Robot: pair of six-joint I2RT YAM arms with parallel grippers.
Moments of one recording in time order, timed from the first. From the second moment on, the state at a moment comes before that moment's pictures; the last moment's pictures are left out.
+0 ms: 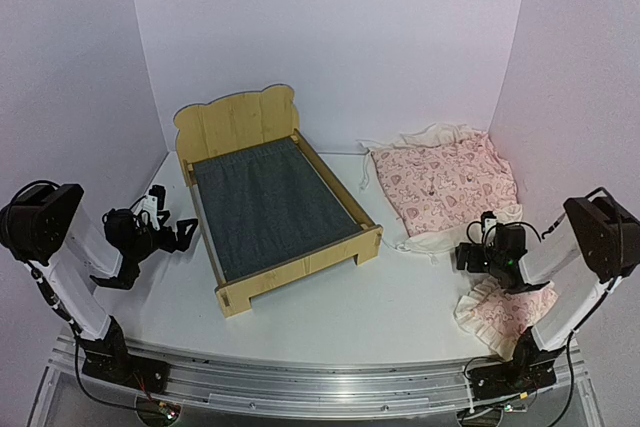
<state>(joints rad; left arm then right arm) -0.01 1.67 0.28 1.13 0.39 0.00 0.04 1.65 0.30 0.71 0.04 0.09</state>
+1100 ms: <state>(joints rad) 0.00 1.47 1.02 -0.61 0.81 1.72 0.40 1.42 1.02 -0.22 -0.26 0.43</state>
